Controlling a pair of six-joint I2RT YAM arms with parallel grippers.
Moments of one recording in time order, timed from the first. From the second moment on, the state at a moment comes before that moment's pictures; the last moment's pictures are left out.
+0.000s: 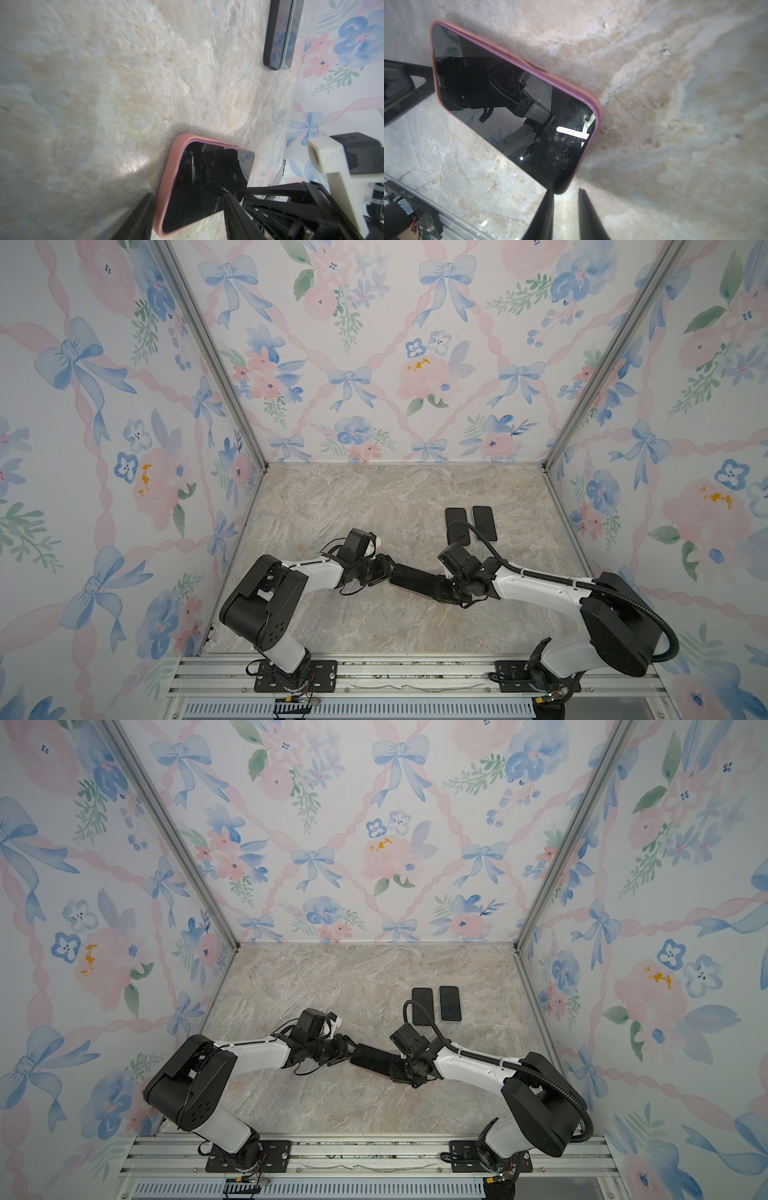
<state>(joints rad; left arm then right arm) -0.51 1.61 0.65 0.05 0.52 -0.78 0.79 1.48 0.76 -0.46 -0.17 0.80</state>
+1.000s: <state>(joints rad) -0.52 1.62 0.66 0.08 0.47 -0.77 0.81 1.55 0.81 -0.47 -0.21 0.81</state>
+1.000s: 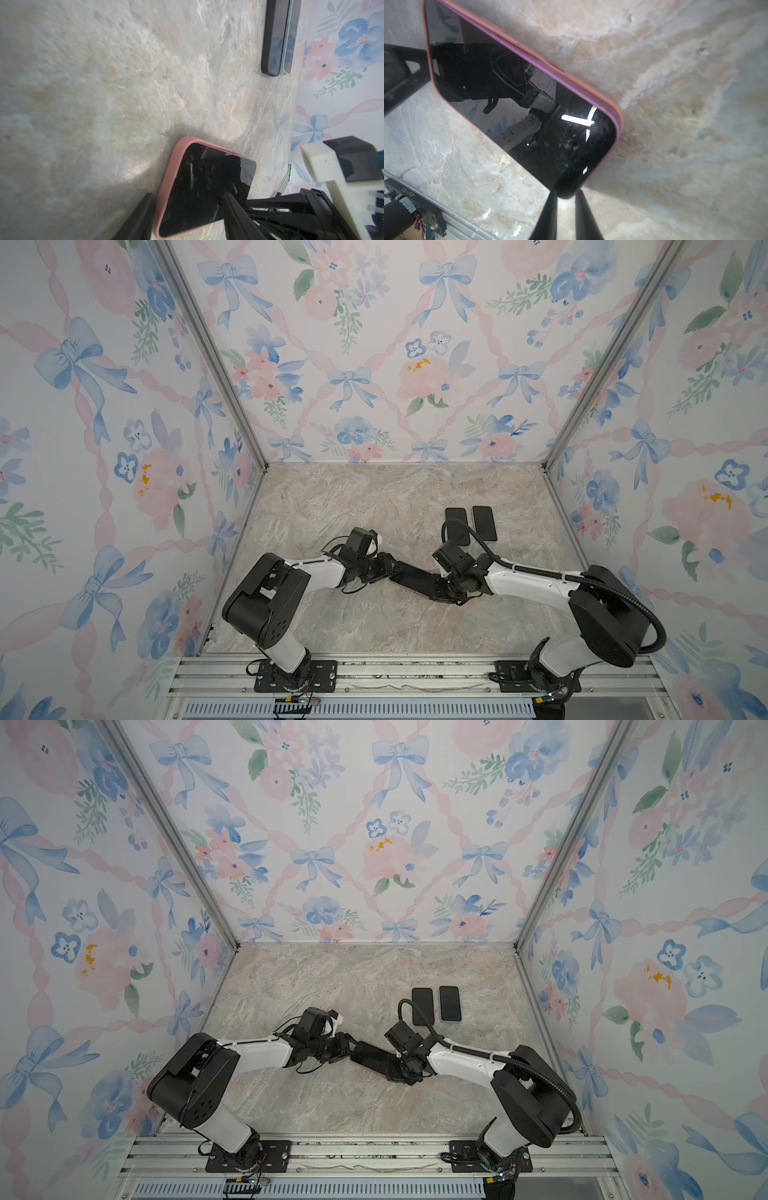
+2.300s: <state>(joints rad) -0.58 1.57 0.63 -0.03 0.53 -0.73 0.62 1.67 0.95 -0.47 -0.25 0.41</state>
